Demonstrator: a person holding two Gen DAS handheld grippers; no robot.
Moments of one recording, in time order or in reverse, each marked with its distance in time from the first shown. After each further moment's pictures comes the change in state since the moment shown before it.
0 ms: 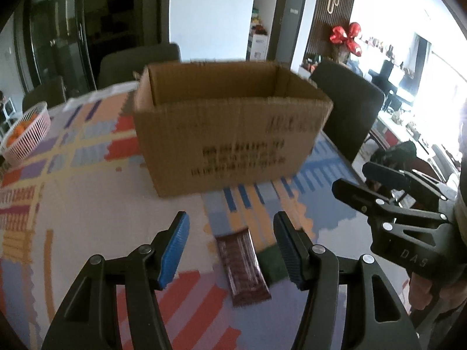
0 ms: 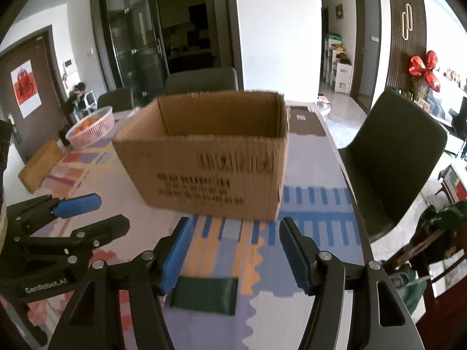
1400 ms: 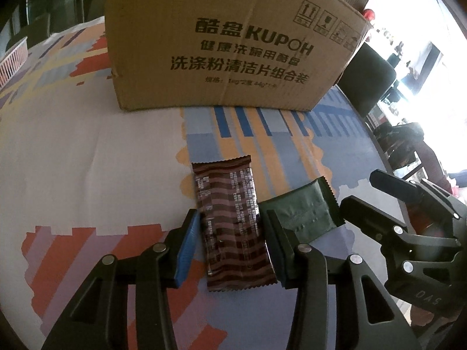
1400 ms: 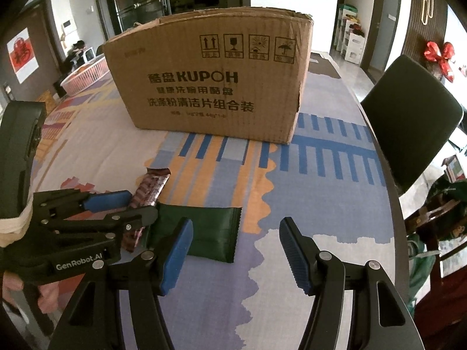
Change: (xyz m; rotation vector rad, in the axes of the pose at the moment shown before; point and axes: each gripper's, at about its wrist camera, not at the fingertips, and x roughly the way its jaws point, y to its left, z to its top) left arm 0.077 0.011 -0.052 -0.106 0.186 -0.094; right arm 0.044 0.009 -0.064 -0.052 0.213 0.002
